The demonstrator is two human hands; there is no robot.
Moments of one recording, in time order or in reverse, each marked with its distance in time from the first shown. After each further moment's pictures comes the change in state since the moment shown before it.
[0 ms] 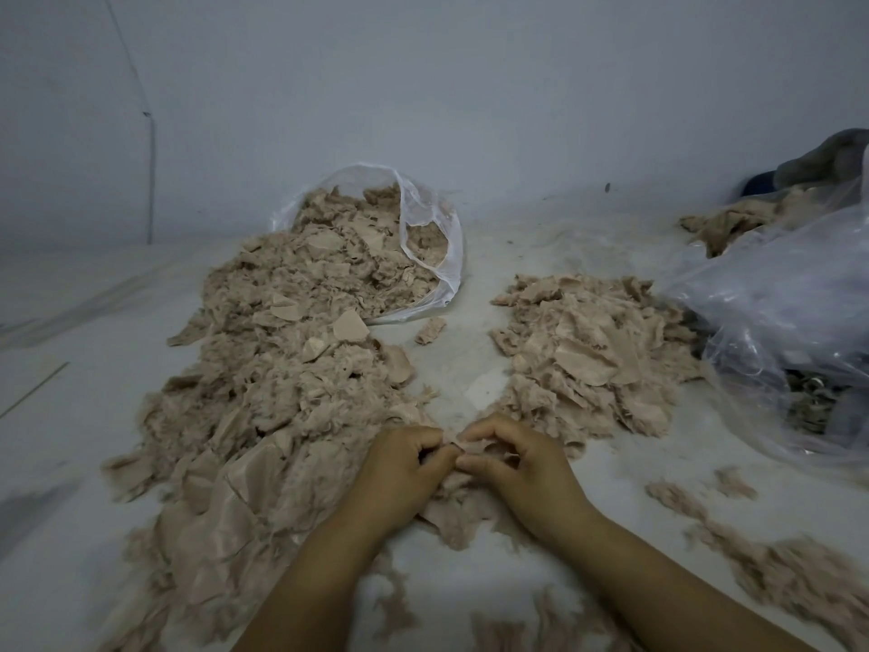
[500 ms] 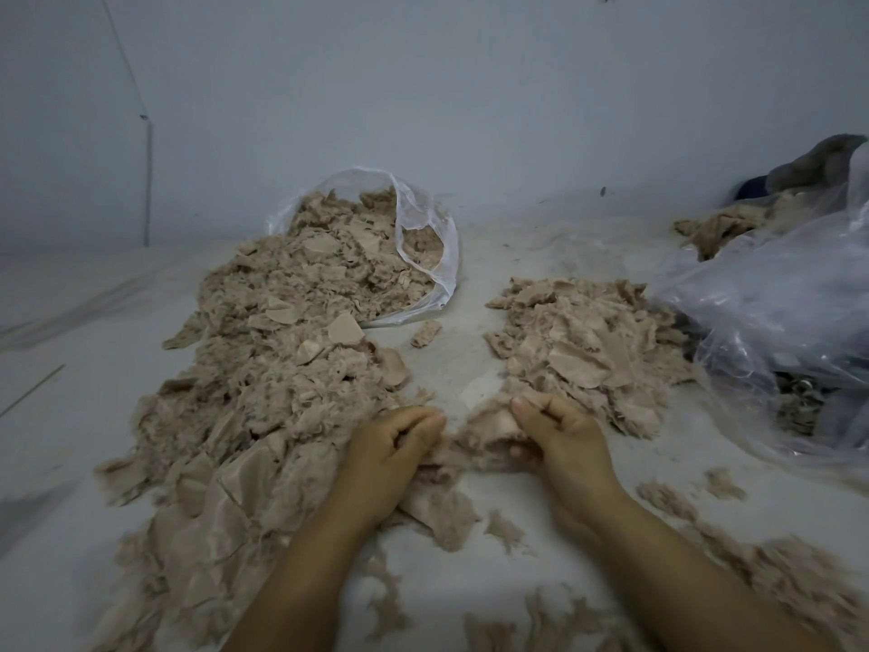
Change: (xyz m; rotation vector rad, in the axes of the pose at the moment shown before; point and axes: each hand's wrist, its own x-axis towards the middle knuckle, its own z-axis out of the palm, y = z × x) left_hand 0.000 0.007 -0.015 -0.202 0.086 -0.117; right_hand 0.007 -0.005 -0.022 0.660 0.310 0.361
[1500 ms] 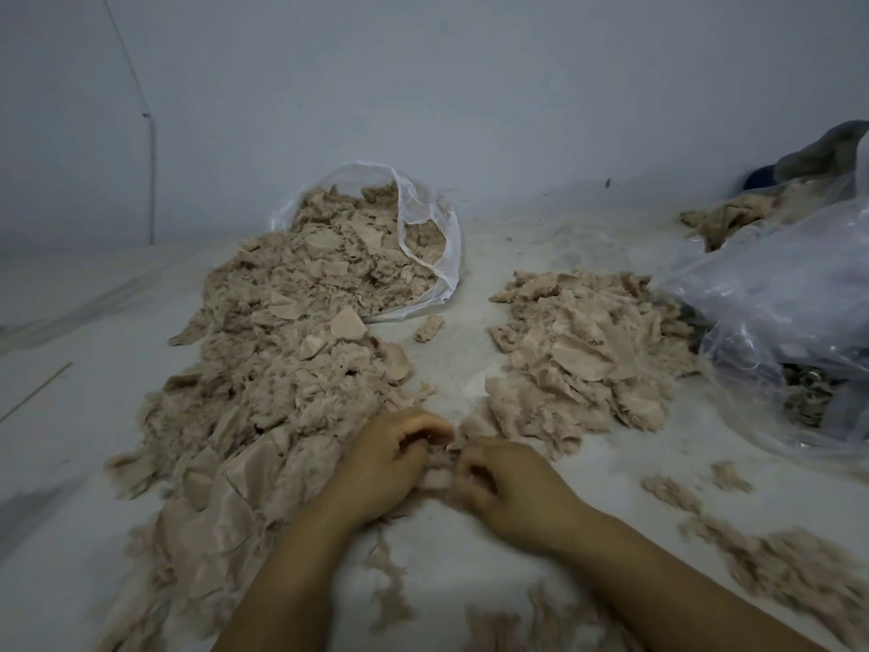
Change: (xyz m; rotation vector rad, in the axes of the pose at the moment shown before) left_hand 0.001 -0.002 -0.007 0.184 -0.183 0.118; right_hand -0.008 0.018 0.009 -1.189 -0.542 -0.400
